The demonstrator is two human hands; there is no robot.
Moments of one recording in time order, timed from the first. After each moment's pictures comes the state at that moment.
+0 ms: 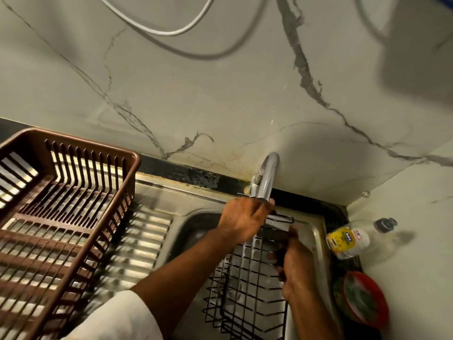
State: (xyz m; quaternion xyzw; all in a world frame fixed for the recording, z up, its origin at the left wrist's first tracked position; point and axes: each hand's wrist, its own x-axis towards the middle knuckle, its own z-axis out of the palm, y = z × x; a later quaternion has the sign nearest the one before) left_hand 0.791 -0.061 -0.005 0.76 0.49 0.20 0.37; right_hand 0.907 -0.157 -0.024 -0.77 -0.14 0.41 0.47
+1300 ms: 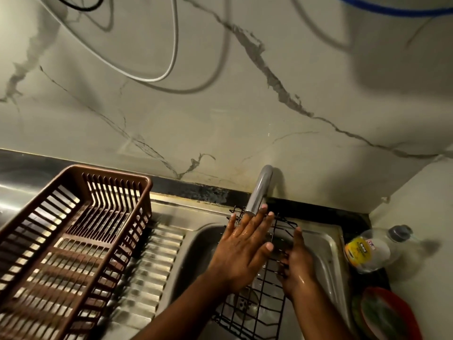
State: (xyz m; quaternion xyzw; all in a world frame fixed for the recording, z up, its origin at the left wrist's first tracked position) left_hand 0.786 -0.112 -0.013 0.88 0.42 0.14 0.19; right_hand 0.934 -0.134 -0.035 -0.68 -0.03 0.54 0.49
